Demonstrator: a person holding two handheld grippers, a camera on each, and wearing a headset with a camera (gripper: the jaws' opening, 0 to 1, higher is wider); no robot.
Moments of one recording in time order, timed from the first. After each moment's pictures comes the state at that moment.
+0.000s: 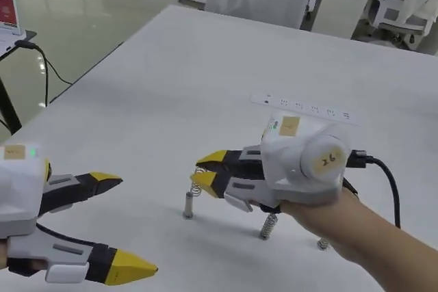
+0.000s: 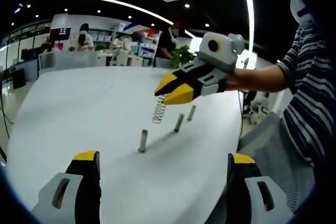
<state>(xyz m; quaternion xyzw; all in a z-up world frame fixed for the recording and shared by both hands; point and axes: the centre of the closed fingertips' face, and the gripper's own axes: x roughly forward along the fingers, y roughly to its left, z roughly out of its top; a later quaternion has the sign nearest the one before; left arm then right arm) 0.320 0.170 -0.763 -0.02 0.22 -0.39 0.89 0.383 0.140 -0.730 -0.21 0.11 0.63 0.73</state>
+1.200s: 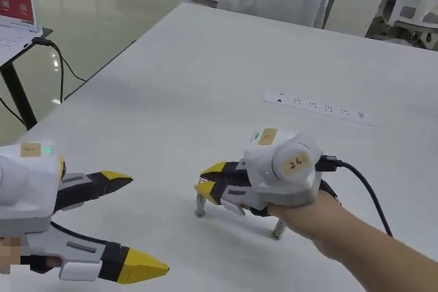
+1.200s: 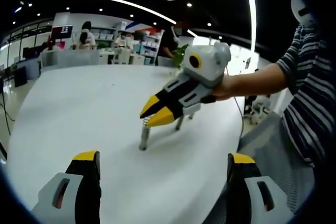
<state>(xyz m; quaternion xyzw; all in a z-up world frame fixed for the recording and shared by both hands) 0.317 0.171 -0.765 -0.02 0.23 -0.39 0.89 0.391 0.153 -0.789 -0.23 0.17 0.63 0.72</state>
